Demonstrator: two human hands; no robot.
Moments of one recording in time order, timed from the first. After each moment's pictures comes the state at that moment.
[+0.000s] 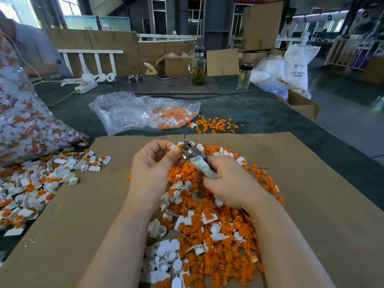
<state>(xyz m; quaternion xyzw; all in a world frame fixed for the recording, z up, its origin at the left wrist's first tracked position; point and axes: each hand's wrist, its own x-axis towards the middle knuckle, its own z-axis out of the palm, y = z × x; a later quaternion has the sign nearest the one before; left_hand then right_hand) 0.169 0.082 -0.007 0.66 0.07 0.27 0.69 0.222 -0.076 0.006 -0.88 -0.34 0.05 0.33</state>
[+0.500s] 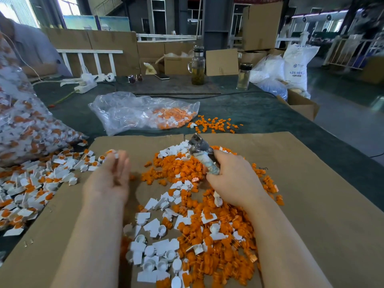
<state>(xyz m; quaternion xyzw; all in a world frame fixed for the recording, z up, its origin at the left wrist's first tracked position) 0.162 0.147 -0.012 0.21 0.36 0.29 0.86 0.232 -0.078 -0.009 -0.92 -0.27 -0.07 0.27</state>
